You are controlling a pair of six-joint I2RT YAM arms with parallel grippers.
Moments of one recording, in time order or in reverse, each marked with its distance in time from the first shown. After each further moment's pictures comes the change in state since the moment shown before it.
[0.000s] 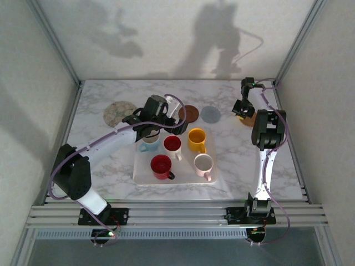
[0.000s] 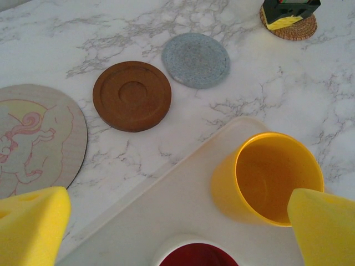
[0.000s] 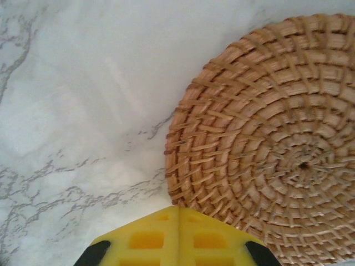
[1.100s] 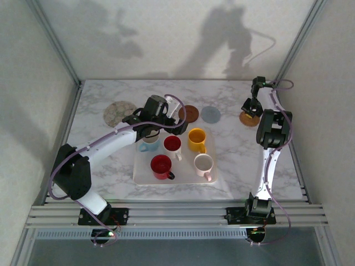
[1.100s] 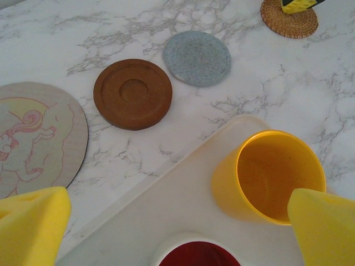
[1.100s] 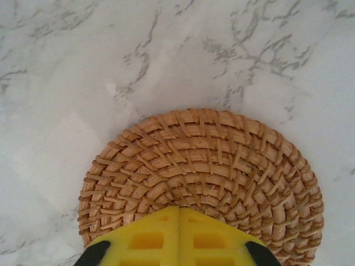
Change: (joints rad) left arm 0.000 0.000 0.000 -0.006 -0.003 0.000; right arm -0.089 0.053 0.076 -0.010 -0.015 0.051
